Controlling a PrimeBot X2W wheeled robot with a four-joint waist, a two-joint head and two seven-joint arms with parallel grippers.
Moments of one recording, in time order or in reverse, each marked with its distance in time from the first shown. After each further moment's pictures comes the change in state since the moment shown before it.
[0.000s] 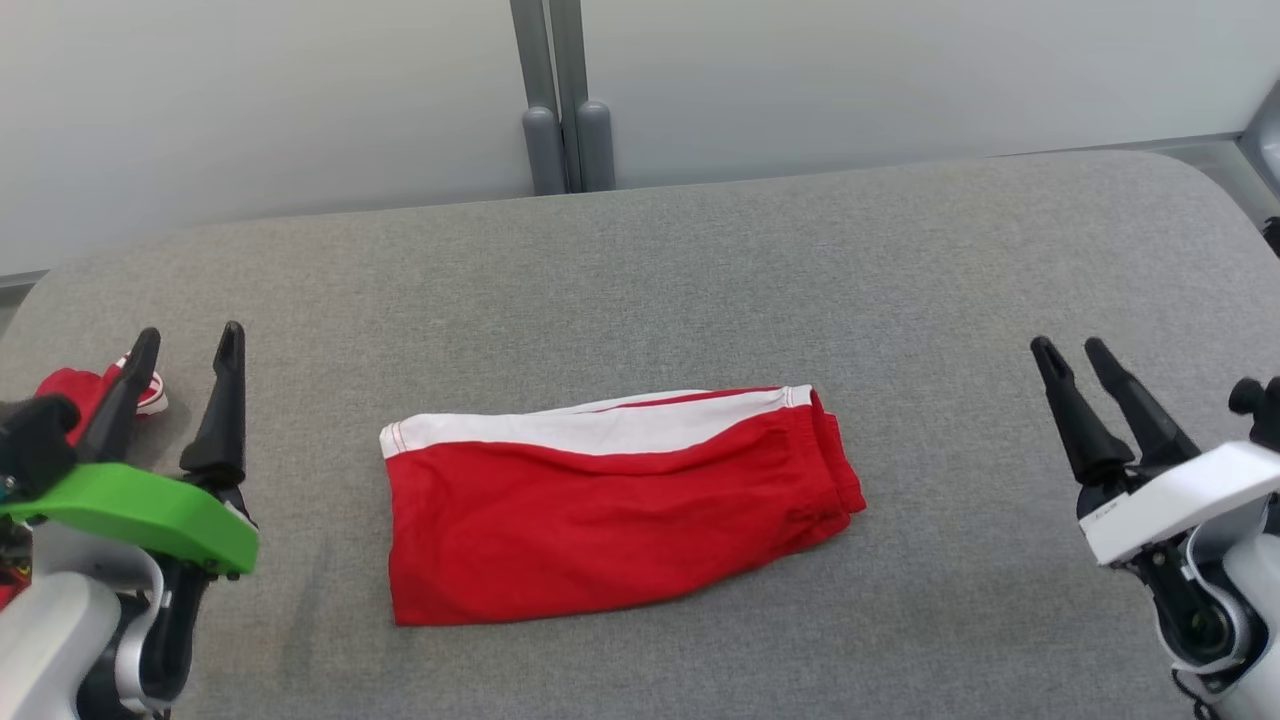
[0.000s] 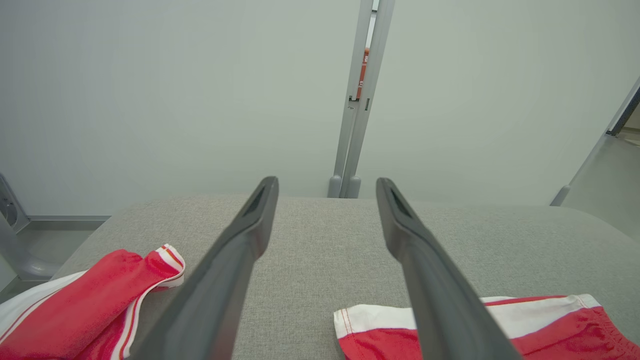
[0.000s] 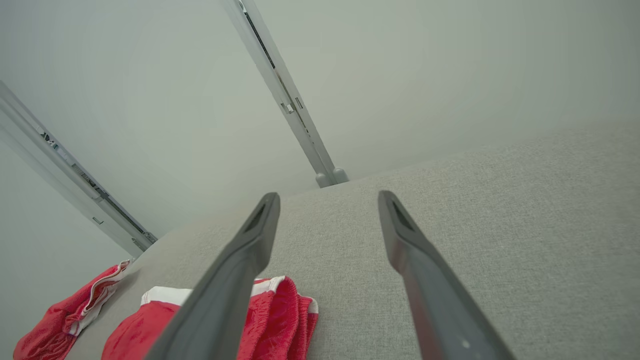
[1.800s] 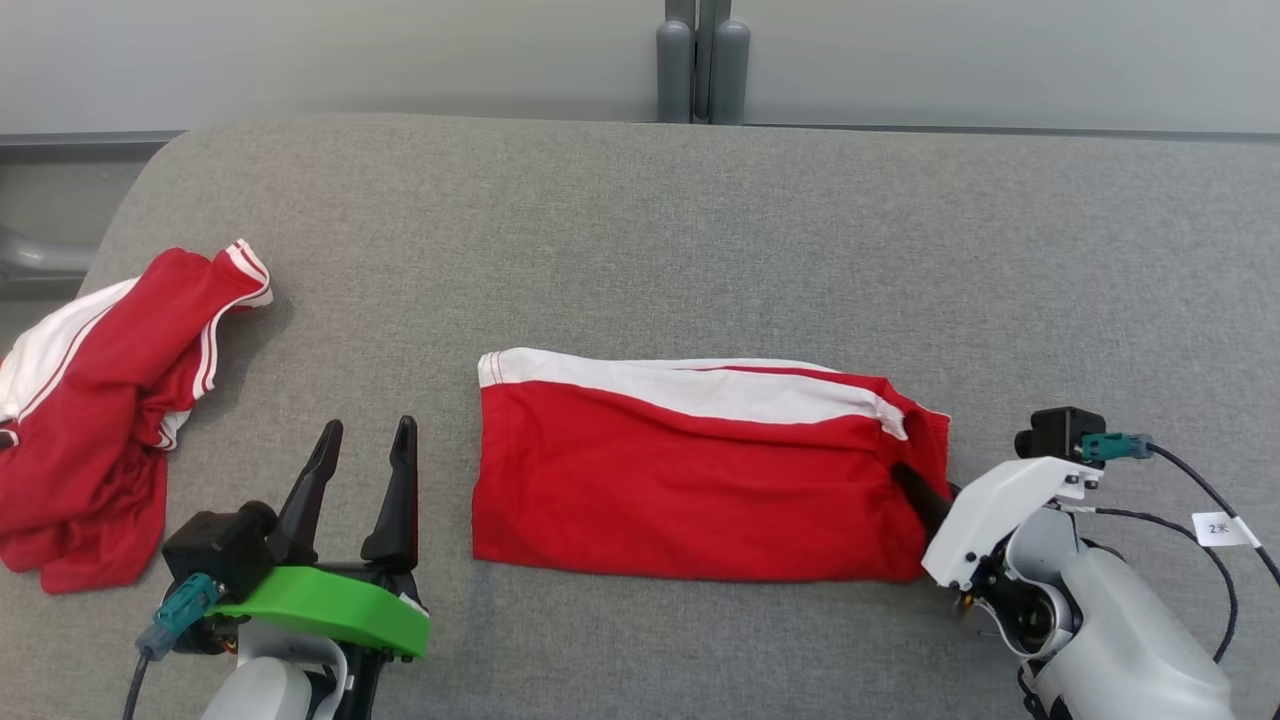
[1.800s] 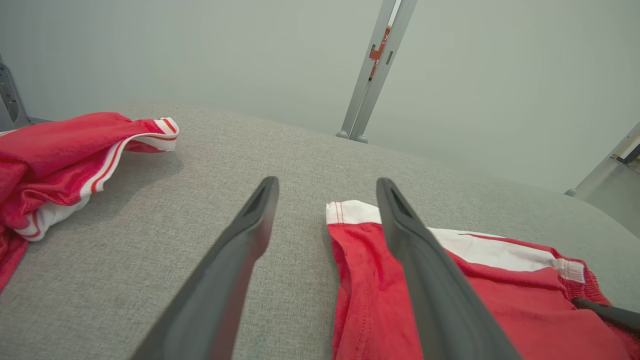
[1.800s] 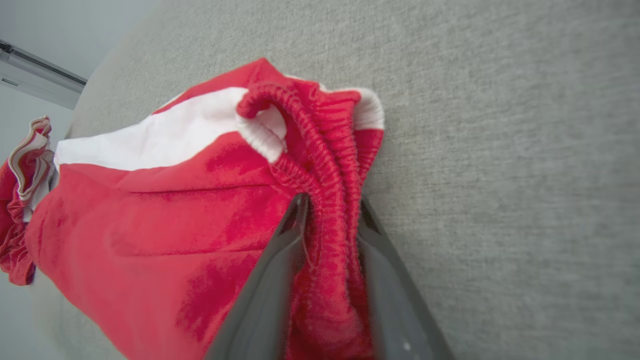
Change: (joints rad) left arm 0.228 -0.496 0.300 0.165 0.435 -0.263 -0.011; right arm -0.100 0.443 -0.227 0.459 -0.334 0.001 0.470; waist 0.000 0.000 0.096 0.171
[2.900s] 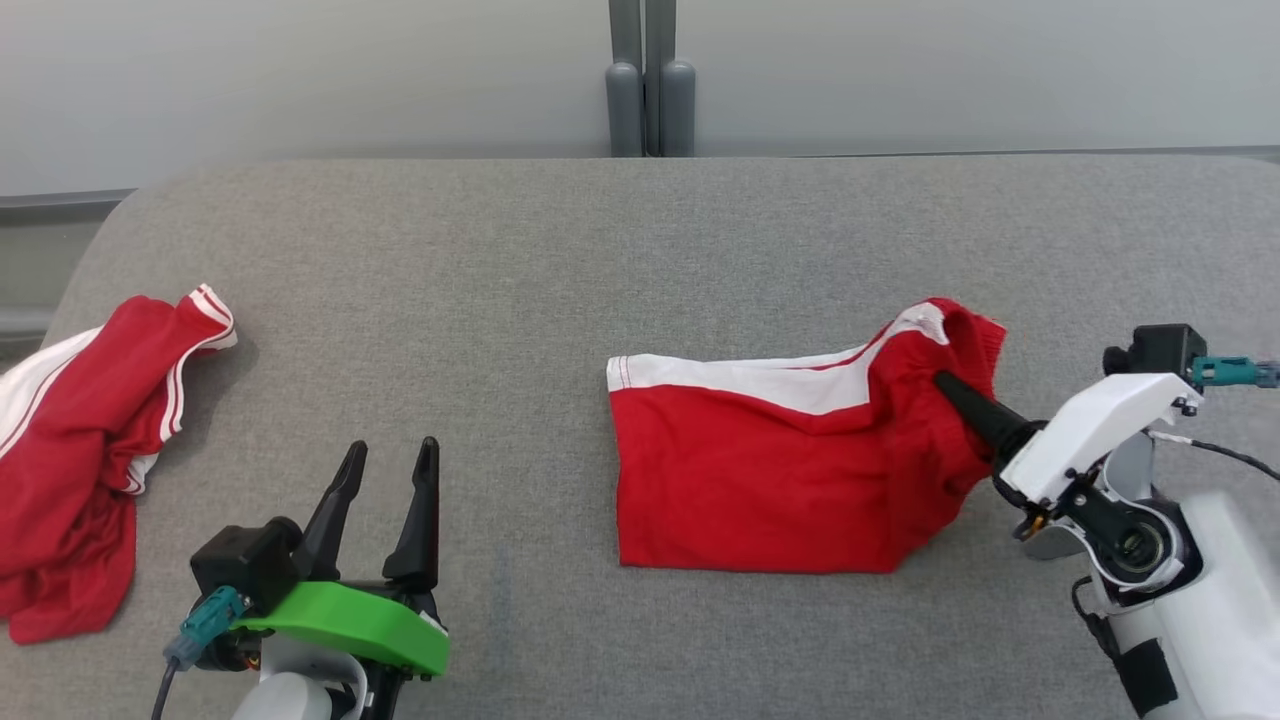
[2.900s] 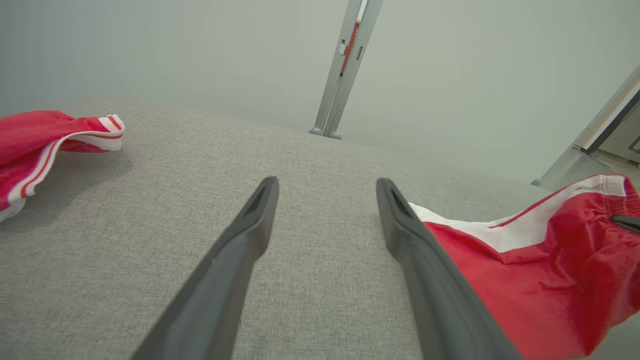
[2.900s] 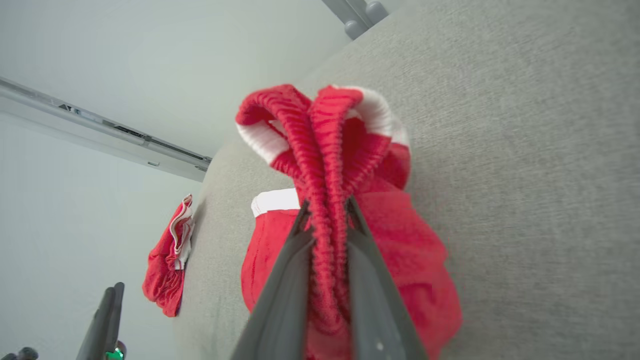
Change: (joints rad) left arm 0.013 -0.023 -0.015 0.028 0.004 -0.009 0.000; right arm 0.038 -0.066 -0.168 -0.328 0.234 -0.001 0.233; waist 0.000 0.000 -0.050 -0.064
